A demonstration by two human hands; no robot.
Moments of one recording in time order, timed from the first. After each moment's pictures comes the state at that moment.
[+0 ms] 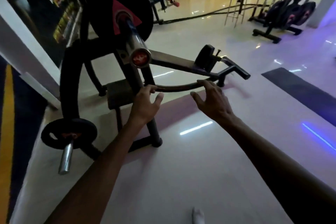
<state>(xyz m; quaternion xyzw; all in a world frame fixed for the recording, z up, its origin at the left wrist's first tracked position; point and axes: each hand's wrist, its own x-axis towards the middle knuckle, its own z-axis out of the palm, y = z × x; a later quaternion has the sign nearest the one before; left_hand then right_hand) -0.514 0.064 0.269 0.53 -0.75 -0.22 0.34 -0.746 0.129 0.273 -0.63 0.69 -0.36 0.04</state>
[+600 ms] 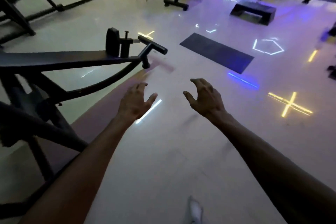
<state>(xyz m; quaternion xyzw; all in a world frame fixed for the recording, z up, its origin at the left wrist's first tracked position) -0.894 0.126 0.197 0.37 -0.91 -0.18 0.10 -1.086 0.302 0.193 -0.45 0.86 -0.25 0.00</state>
